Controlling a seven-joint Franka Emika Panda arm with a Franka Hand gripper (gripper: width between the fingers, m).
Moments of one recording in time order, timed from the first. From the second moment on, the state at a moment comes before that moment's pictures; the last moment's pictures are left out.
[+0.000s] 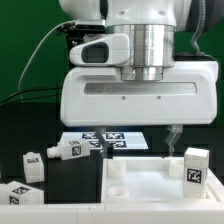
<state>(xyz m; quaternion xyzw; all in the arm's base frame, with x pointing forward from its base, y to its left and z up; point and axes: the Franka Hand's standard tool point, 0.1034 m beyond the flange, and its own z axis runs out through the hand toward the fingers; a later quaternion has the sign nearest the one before) 0.651 -0.014 0.091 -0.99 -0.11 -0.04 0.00</state>
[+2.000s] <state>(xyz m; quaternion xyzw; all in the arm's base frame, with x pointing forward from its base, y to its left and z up) 0.606 -0.158 0.020 -0.96 -0.28 0.04 0.00</state>
